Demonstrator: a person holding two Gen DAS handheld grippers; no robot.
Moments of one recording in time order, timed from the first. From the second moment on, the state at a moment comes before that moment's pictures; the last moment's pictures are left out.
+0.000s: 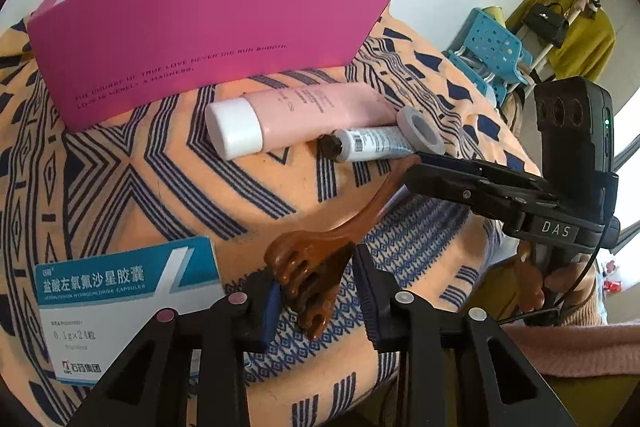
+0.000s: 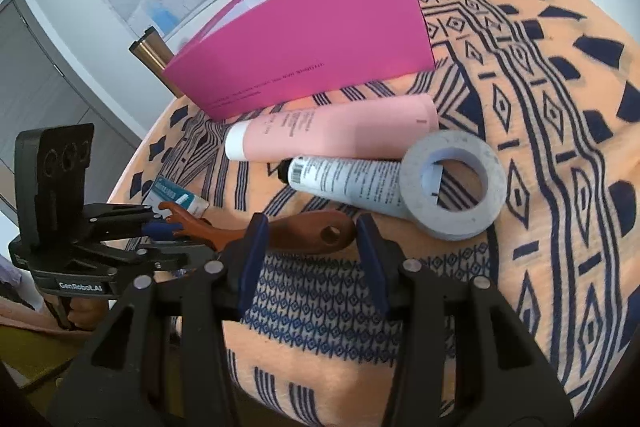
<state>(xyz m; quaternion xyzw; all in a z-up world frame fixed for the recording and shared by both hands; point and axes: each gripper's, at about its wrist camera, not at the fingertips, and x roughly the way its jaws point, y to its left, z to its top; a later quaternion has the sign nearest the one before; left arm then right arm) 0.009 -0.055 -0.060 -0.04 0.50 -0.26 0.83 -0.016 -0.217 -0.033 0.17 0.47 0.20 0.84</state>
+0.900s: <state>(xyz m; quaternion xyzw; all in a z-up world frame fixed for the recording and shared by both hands) 0.084 -0.055 0.058 0.00 0.39 -0.27 0.88 0.057 -0.231 0.065 0.14 0.36 0.21 0.90</state>
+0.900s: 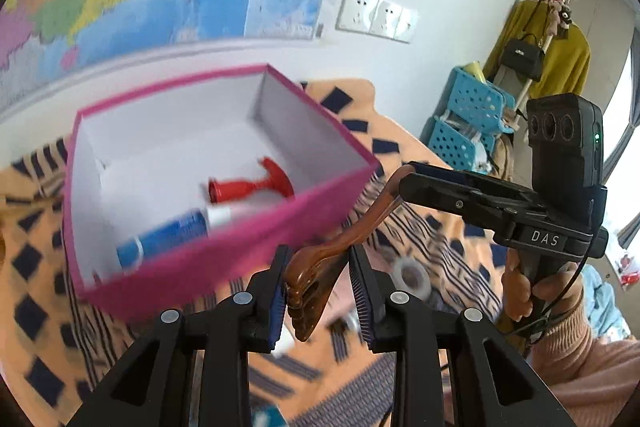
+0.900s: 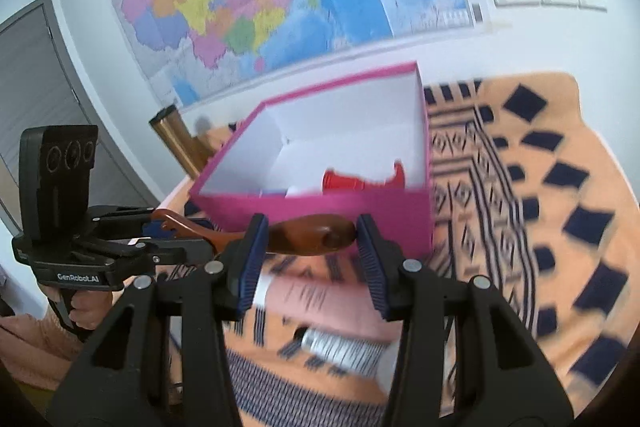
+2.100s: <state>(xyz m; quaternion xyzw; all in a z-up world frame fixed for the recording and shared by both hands) 0.136 -0.042 0.036 0.01 0.38 -0.22 0.90 0.096 -0.270 0.050 0.15 0.38 0.17 0.90</state>
